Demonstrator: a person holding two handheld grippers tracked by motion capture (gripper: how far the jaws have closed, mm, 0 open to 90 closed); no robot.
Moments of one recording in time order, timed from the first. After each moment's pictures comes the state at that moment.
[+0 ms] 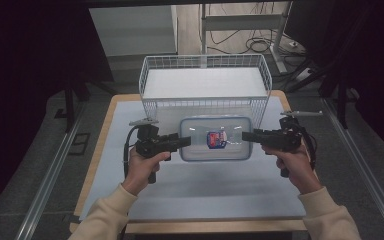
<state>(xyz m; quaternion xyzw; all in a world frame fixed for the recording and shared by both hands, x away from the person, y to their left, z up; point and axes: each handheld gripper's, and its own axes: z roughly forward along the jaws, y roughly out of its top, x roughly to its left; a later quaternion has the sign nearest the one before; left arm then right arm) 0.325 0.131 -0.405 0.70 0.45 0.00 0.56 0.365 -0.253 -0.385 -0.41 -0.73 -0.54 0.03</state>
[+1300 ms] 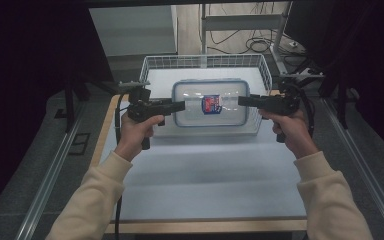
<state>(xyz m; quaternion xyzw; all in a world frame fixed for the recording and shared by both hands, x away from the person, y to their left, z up) 0.374 0.148 -0.332 0.69 0.44 0.03 0.57 0.419 -0.234 -0.318 -0.38 -0.72 -0.57 0.01</state>
